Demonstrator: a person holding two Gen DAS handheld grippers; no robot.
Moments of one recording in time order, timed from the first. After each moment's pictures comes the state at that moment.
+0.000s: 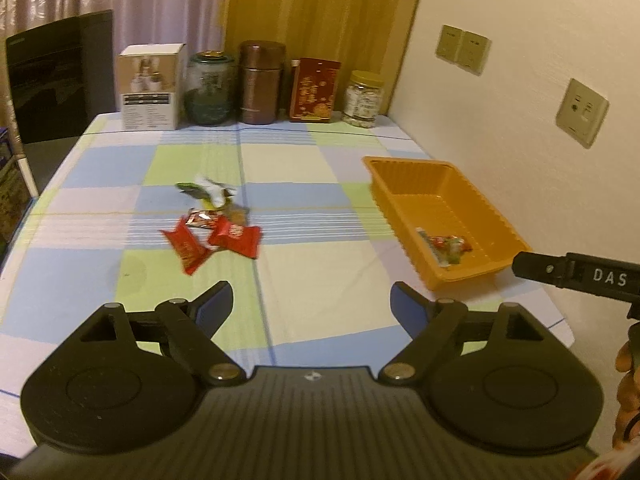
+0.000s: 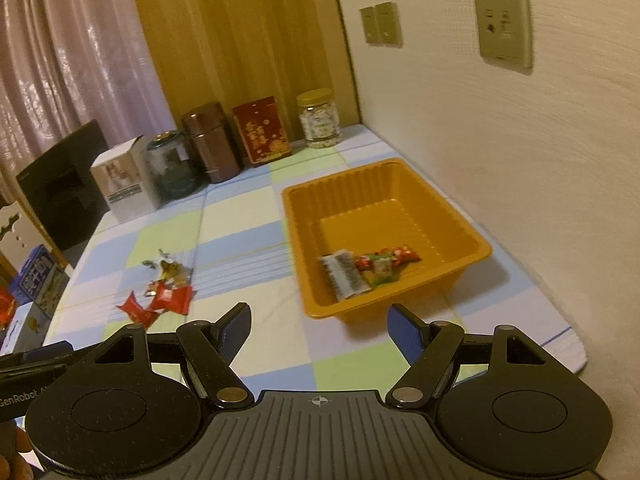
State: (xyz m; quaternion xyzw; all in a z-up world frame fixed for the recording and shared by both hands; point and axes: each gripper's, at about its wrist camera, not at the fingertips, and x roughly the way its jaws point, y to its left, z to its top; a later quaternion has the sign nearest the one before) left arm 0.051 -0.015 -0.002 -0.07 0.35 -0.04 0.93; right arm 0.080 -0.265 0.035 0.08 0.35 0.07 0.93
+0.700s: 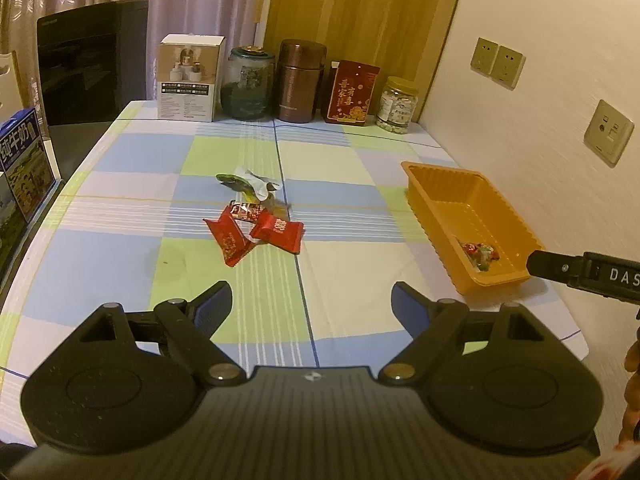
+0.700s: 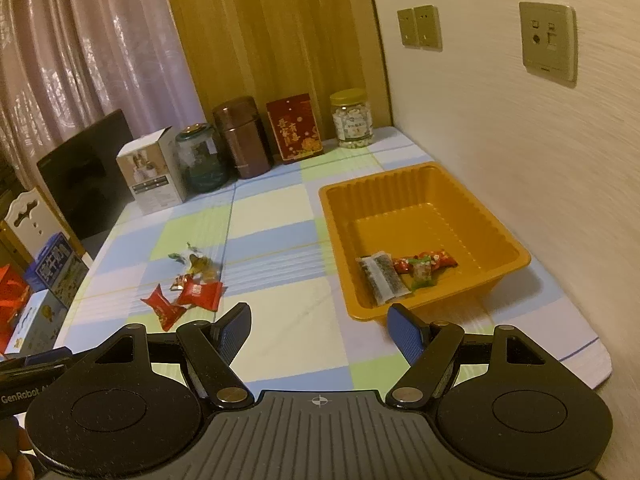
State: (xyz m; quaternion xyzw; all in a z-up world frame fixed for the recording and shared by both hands) left arm 0.044 0.020 -0.006 -0.09 0.35 -0.01 0.93; right arm 0.084 -0.238 0.033 0.07 0.35 0.10 0.93
